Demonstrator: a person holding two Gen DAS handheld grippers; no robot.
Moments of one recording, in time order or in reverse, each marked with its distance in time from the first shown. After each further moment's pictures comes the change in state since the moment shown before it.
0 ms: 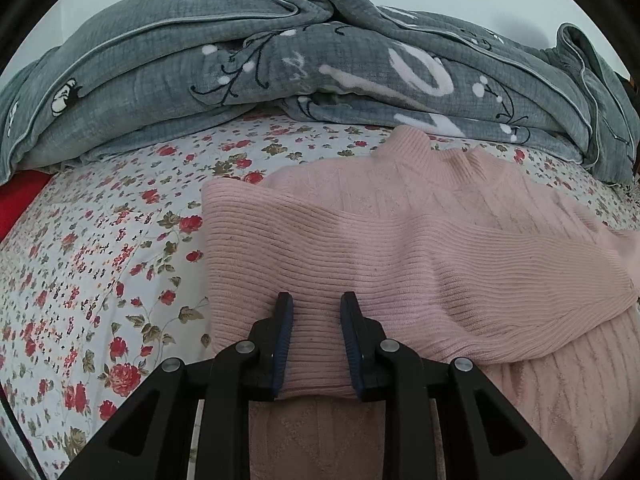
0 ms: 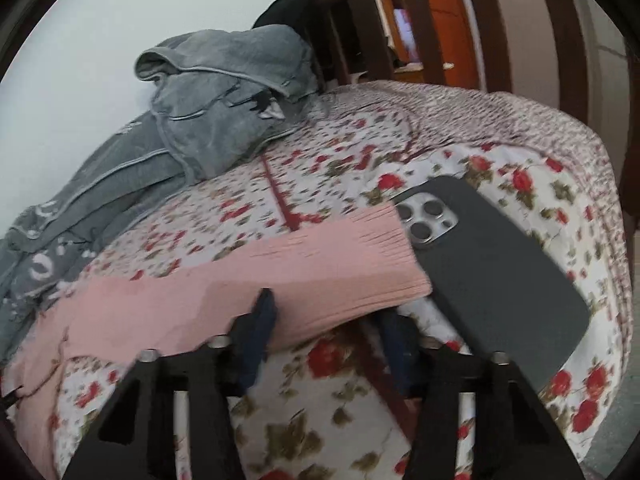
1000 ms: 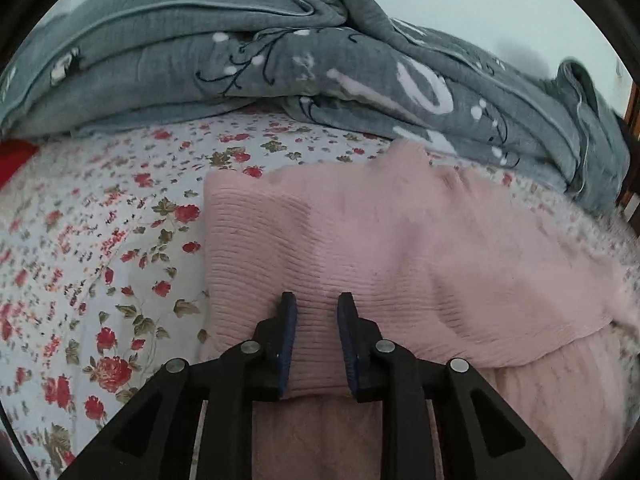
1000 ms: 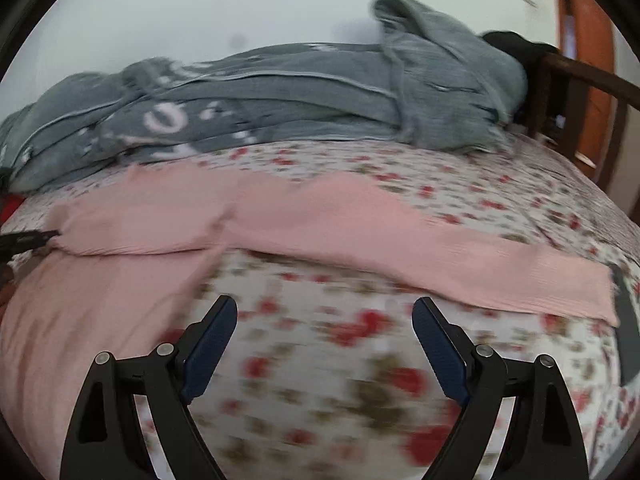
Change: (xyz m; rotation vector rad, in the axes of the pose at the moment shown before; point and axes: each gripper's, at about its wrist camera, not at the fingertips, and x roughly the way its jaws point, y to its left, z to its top) left arm -0.002 0.012 -0.003 -0.078 -0.015 -0.089; right arm -0.050 0.199 -0.081 -0.485 0.060 0.210
